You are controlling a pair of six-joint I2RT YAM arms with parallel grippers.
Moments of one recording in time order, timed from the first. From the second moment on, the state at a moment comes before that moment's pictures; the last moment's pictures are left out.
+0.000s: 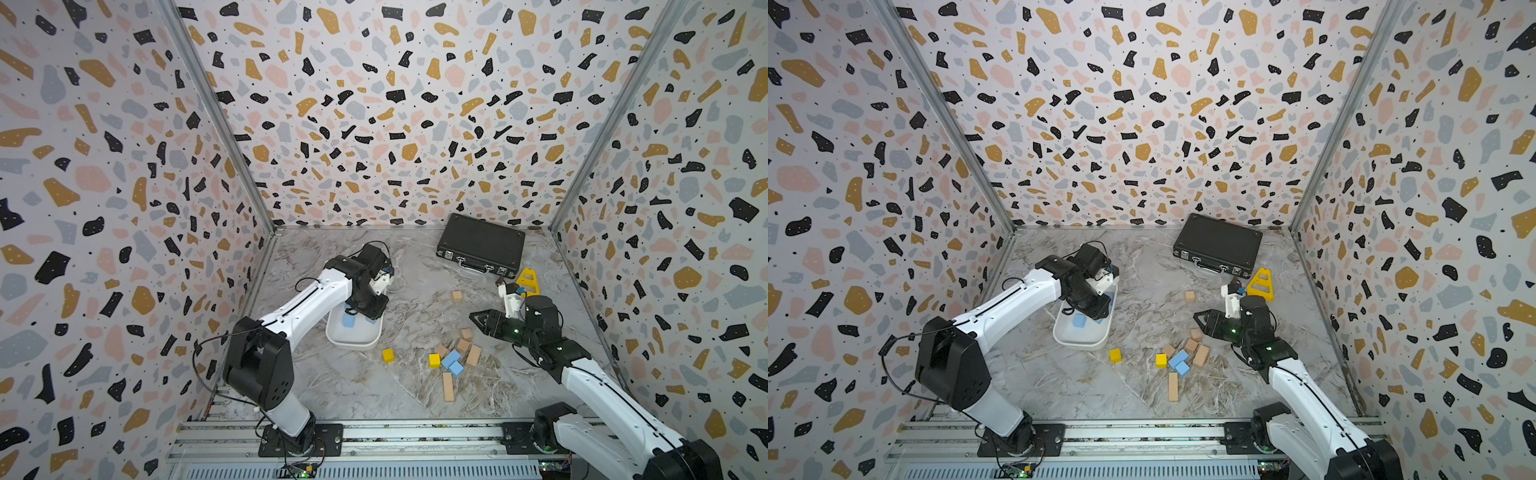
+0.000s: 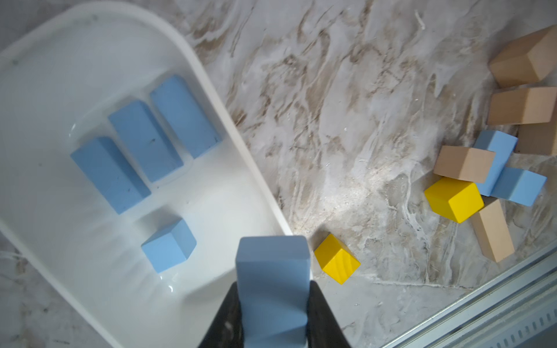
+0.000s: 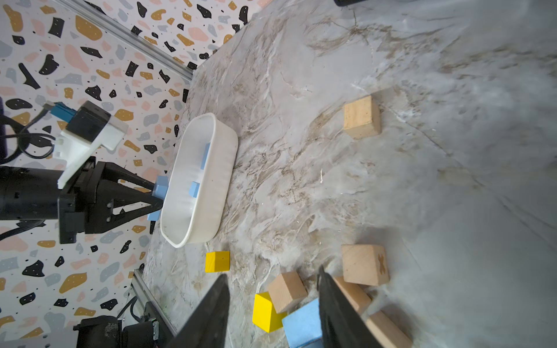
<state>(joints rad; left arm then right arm) -0.49 1.61 1.31 -1.02 0.11 0.01 0.32 0.93 0.50 -0.13 -0.47 0.62</state>
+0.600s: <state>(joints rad) -0.42 1.76 1.19 -0.82 0.04 -0.17 0.39 0.95 0.53 -0.10 -0.39 0.62</state>
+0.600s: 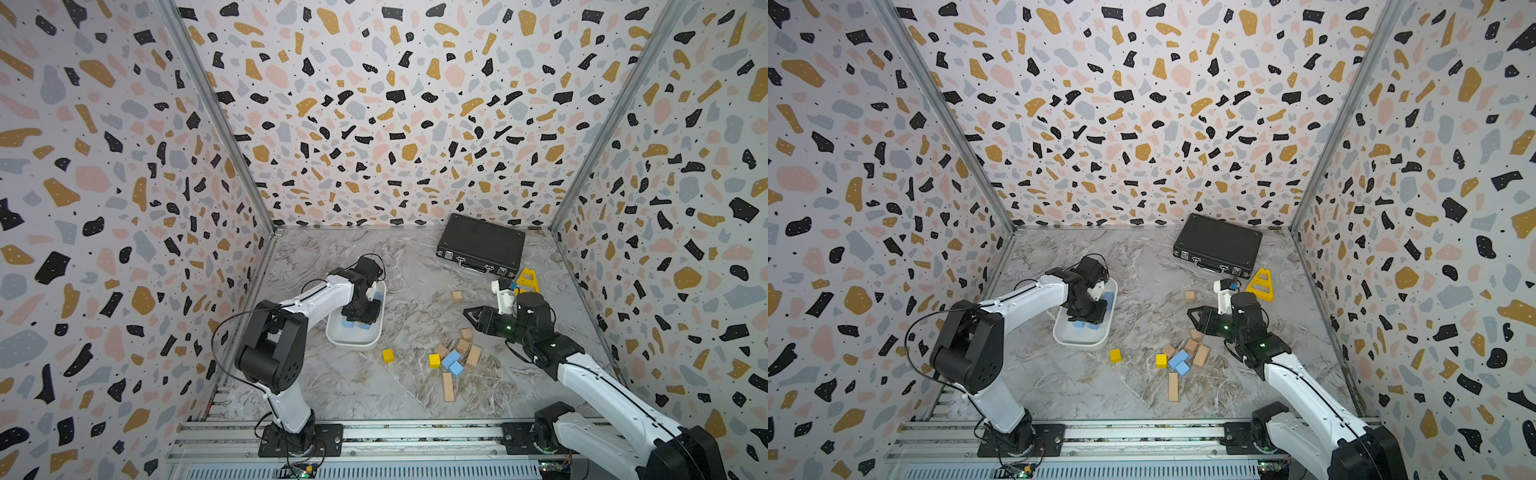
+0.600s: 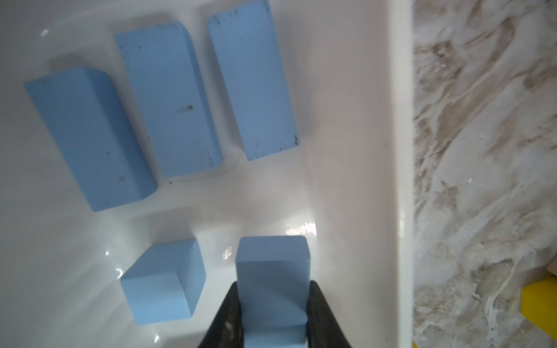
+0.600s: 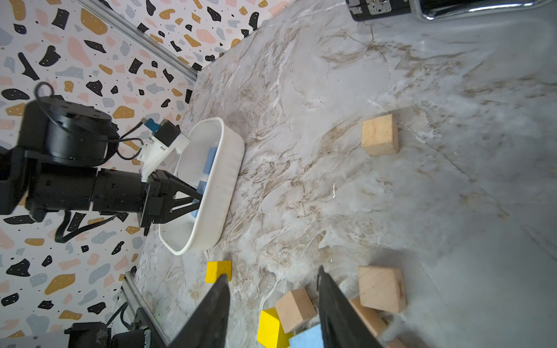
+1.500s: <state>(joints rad) -0.39 1.84 1.19 -0.80 -0.02 -0.26 0.39 0.93 0.52 -0.13 -0.37 0.62</state>
